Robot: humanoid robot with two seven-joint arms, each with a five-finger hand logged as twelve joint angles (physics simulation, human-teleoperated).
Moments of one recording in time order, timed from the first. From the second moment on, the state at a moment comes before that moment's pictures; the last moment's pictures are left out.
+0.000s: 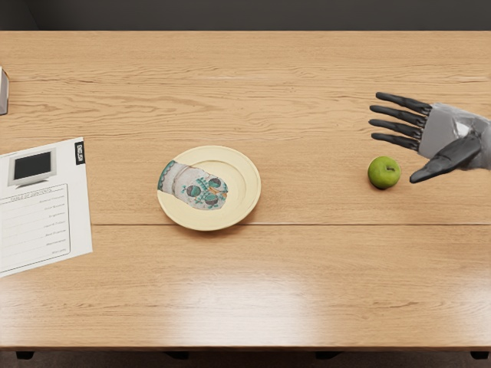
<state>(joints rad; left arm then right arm) -0.01 0.00 0.01 -0.27 0.04 -0.04 0.11 0.65 -1.02 0.63 1.36 0.00 0.61 -0.04</state>
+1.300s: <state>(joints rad) -0.01 0.00 0.01 -0.27 0.04 -0.04 0.11 0.81 -0.73 0.33 1.49 -1.04 -0.37 -0.48</state>
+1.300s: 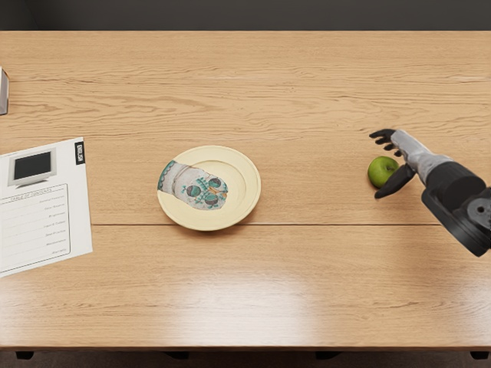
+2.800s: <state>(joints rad) -0.01 0.00 0.01 -0.27 0.04 -0.04 0.11 0.80 -0.71 0.35 1.52 -1.03 -0.35 -0.52</state>
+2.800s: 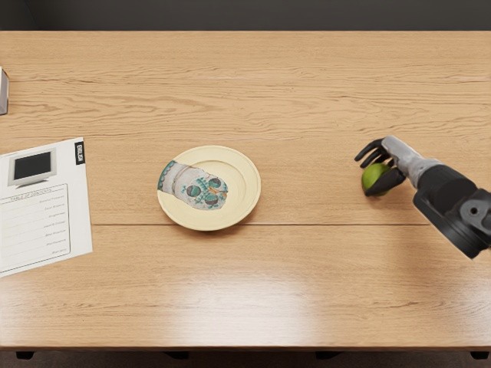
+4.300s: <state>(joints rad) -0.01 0.00 0.01 -0.27 0.04 -0.04 0.11 0.97 -0.34 0.37 1.54 -1.03 -0.32 -0.61</state>
